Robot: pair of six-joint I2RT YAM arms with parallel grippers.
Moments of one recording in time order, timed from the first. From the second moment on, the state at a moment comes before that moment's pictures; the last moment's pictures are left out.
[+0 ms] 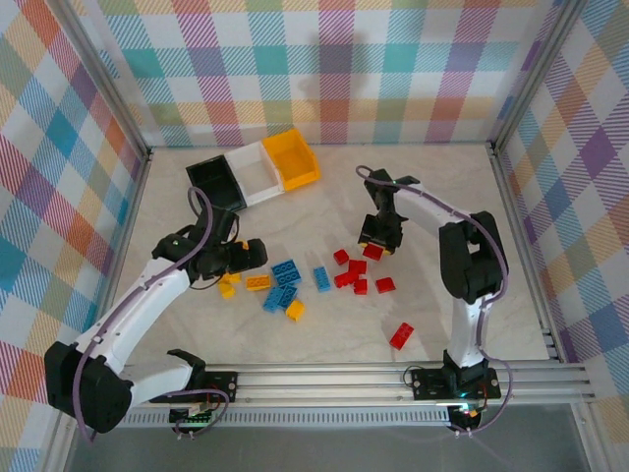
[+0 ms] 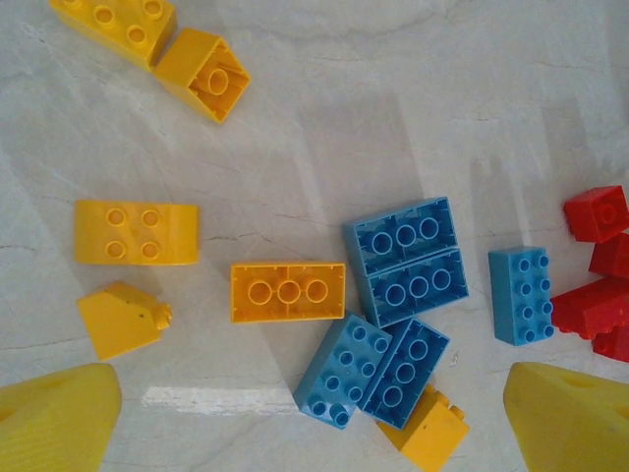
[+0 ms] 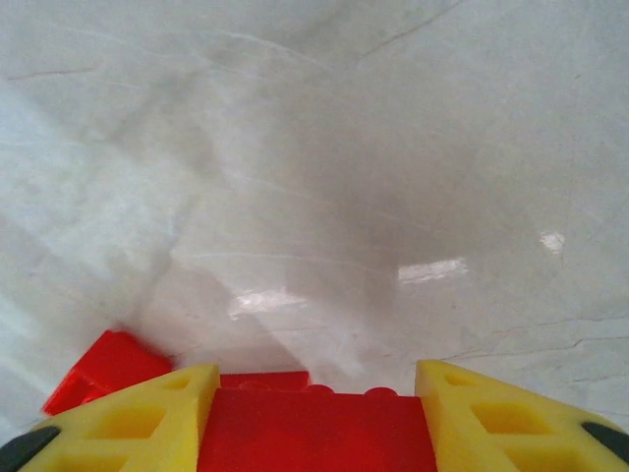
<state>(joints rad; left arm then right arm) -0.41 1.15 0.98 -0.89 -0.01 -0.61 0.40 1.96 1.48 -0.99 -0.13 0.70</state>
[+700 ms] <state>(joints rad) -0.40 1.47 1.28 -0.87 0.01 -0.55 0.32 1.80 1.37 -0.91 -0.34 0.67</state>
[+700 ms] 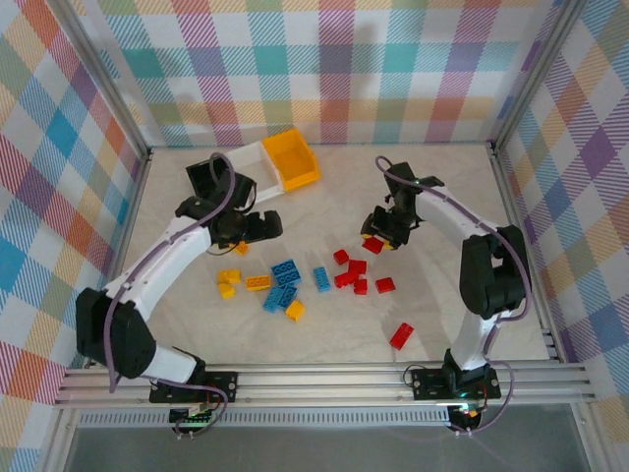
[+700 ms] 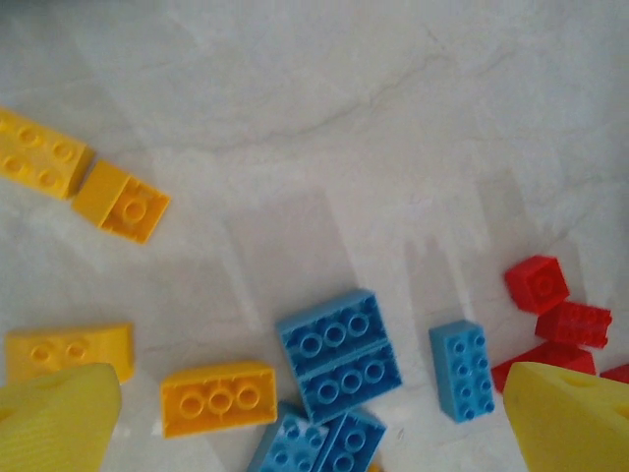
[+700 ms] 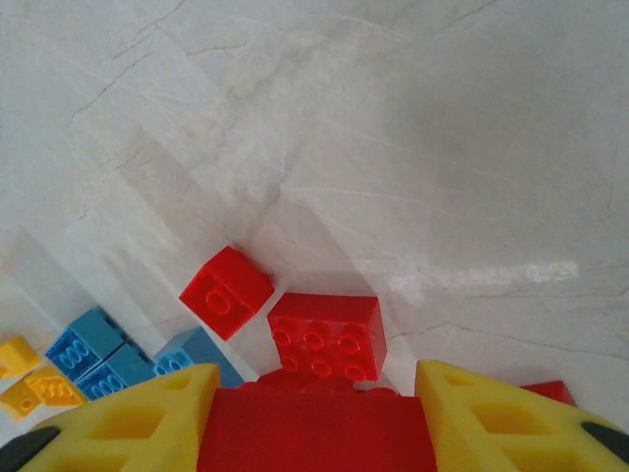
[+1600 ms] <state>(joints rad) -0.31 2.48 2.42 -0.97 -0.11 -0.49 0.30 1.77 1.40 -0.95 -0.45 0.59</state>
